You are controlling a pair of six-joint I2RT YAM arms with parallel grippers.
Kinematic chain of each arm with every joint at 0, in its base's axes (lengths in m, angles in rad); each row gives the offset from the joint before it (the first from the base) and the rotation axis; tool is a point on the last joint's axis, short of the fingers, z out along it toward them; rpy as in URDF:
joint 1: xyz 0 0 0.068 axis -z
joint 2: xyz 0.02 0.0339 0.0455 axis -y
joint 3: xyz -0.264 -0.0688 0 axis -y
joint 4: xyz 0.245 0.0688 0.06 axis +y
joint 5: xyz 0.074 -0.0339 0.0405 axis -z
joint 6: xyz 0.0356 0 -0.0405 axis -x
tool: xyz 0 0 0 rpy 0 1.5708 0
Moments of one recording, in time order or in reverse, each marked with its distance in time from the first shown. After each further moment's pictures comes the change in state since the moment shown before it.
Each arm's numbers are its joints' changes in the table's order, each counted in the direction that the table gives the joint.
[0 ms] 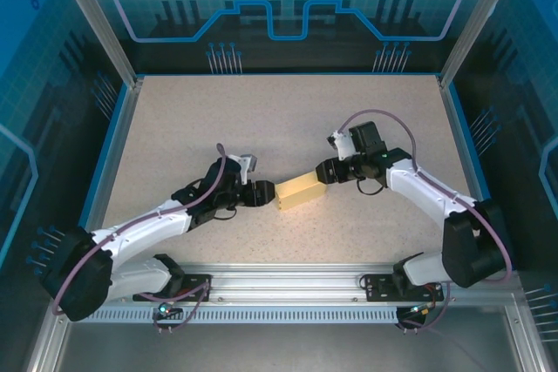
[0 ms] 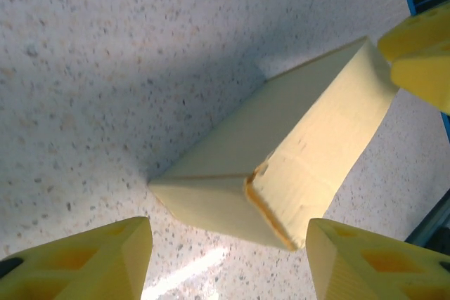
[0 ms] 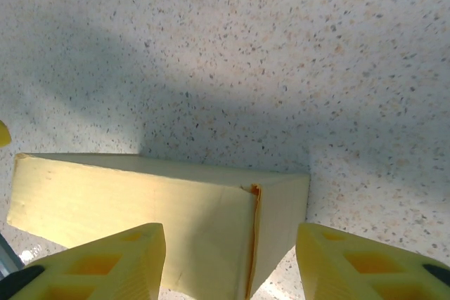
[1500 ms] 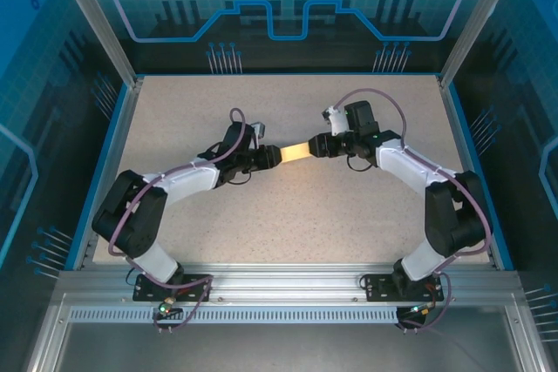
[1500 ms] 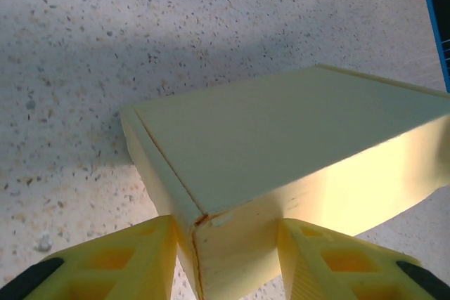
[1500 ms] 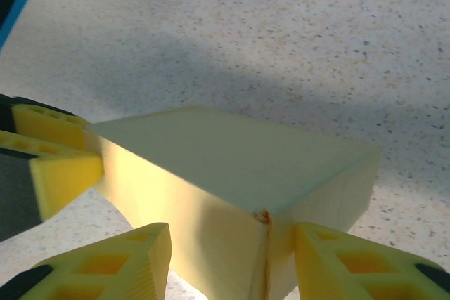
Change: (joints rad) left arm -0.148 -0.467 0.346 -0.105 0.025 -0.042; right arm 0.033 -0.201 0.167 -0.197 -0.013 -0.027
